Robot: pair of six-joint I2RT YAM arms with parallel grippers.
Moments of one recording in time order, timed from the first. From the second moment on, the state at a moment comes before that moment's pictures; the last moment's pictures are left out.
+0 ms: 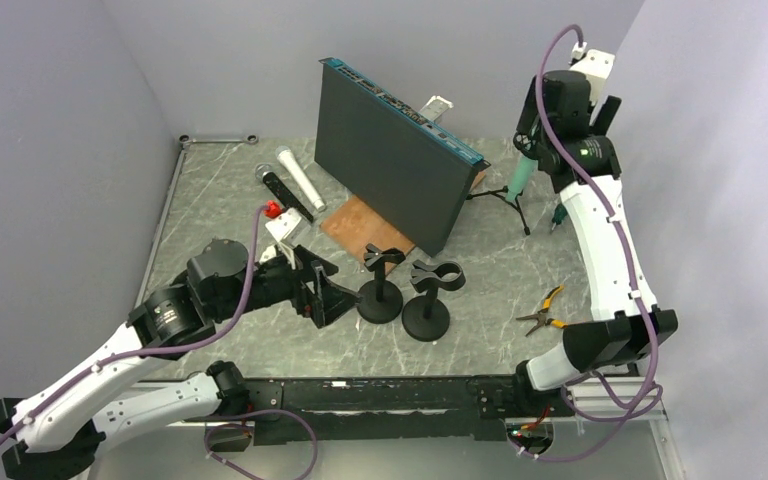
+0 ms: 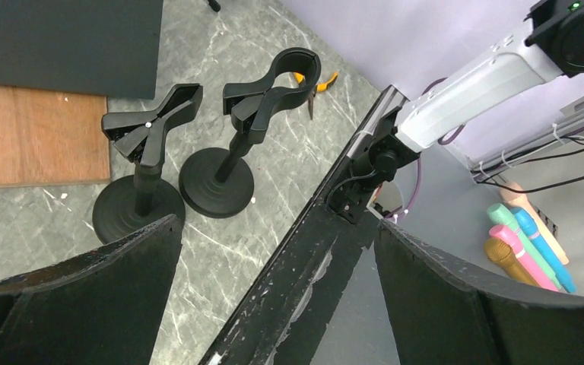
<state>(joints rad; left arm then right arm) -0.95 0.74 1.02 -0.49 0.15 -0.43 0.20 1.49 1.81 -0.72 0.69 0.21</state>
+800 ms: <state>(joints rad) -0.95 0.75 1.02 -0.50 0.16 -0.47 0.11 1.58 1.81 -0.66 0.49 0.20</state>
